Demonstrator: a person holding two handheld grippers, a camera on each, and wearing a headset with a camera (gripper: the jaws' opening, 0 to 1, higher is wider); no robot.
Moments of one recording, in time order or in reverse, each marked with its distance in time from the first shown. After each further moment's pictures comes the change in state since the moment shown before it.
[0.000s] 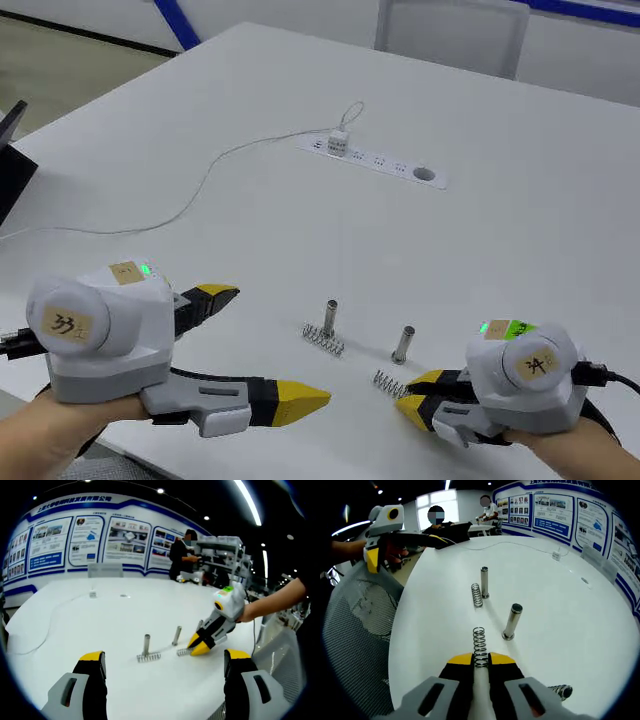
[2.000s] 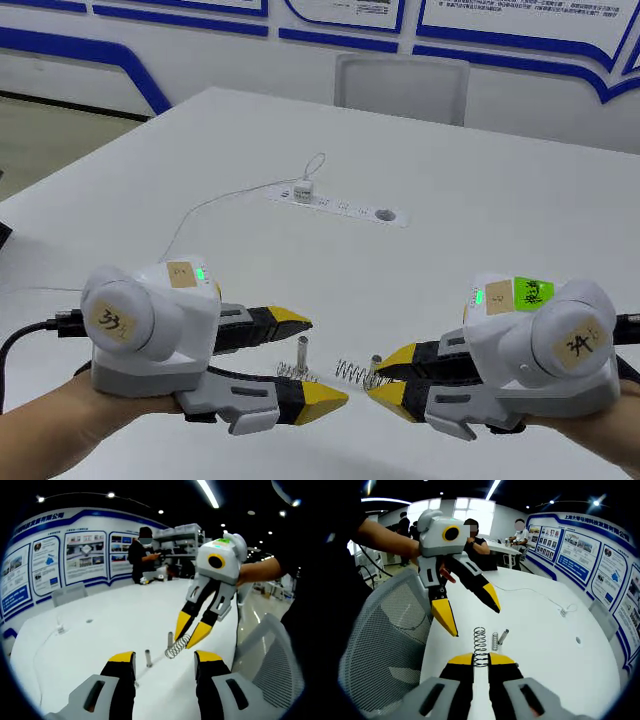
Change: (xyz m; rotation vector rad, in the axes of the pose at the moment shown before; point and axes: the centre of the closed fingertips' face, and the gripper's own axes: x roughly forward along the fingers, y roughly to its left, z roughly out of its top) left arm 0.025 -0.066 0.043 0.281 0.031 -0.260; right arm -0.088 0.051 0.091 -0.328 -0.136 0.056
